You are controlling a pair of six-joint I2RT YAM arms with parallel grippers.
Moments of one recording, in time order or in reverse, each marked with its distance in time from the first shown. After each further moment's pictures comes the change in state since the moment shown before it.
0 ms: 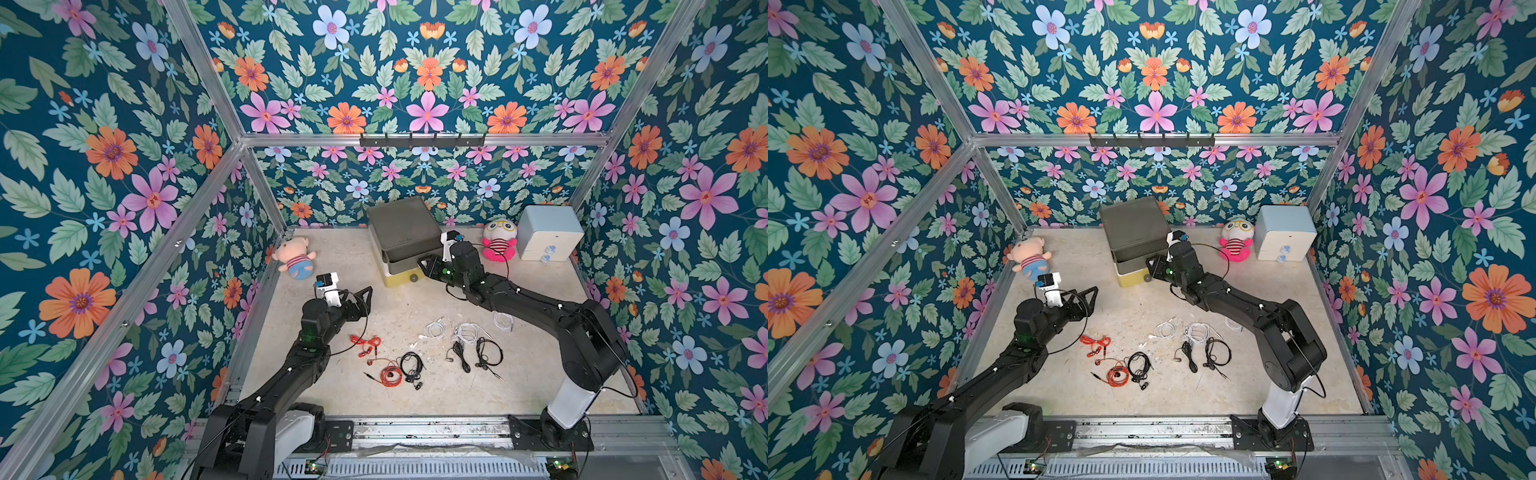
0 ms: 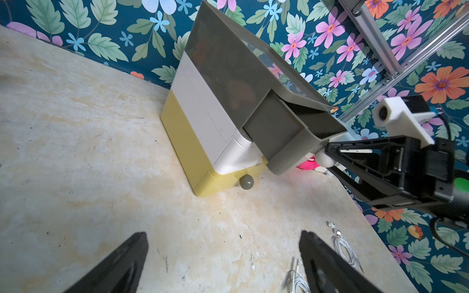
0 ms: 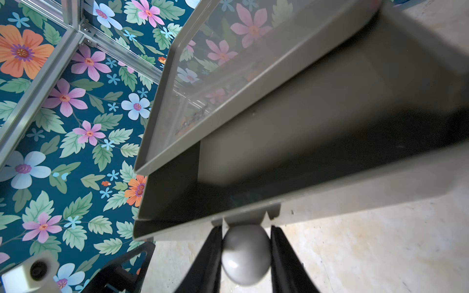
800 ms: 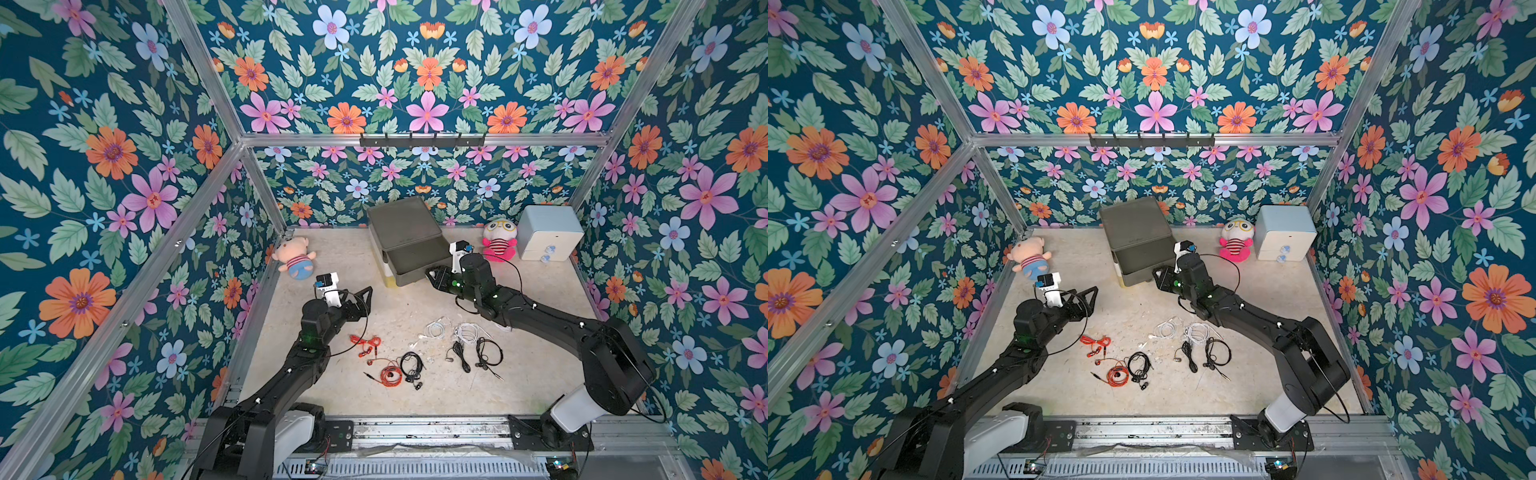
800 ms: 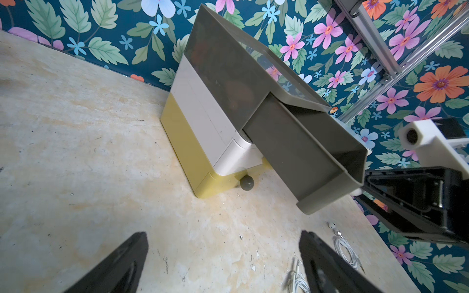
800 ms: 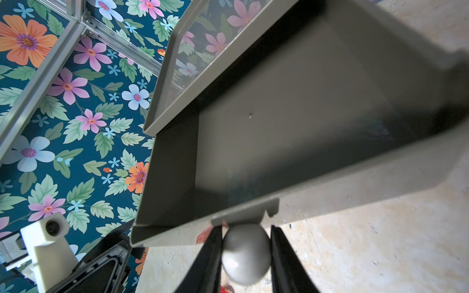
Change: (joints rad) left arm -0.004 -0.006 -0.003 0.002 -0.006 0.004; right arm 0.020 -0.154 -0.161 -0.002 0.026 0.008
